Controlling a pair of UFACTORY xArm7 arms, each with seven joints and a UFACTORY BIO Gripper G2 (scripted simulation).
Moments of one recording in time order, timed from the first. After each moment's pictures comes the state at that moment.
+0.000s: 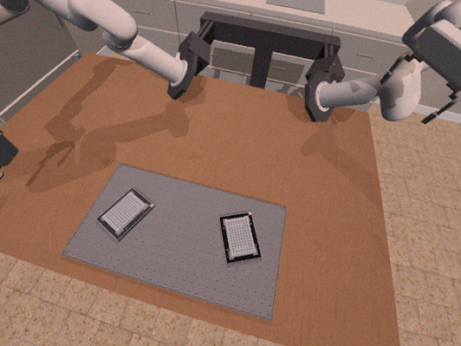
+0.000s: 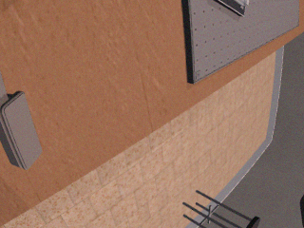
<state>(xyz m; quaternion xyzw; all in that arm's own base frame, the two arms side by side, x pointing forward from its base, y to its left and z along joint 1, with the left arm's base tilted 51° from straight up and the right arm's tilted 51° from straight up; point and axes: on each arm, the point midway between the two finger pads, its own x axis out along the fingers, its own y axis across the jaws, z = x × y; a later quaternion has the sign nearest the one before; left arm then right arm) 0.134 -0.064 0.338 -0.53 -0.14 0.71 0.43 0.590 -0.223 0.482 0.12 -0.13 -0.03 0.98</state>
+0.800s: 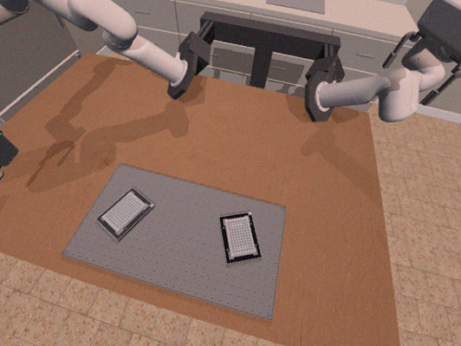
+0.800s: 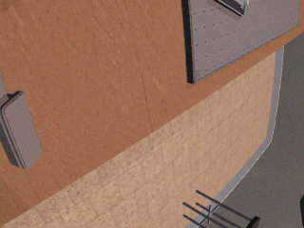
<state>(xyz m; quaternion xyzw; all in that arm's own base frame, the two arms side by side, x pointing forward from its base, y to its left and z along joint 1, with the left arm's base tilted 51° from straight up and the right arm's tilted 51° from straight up) 0.105 -0.105 0.338 -0.55 -0.05 0.63 0.55 0.590 -0.223 0.482 0.12 -0.13 -0.03 0.98</state>
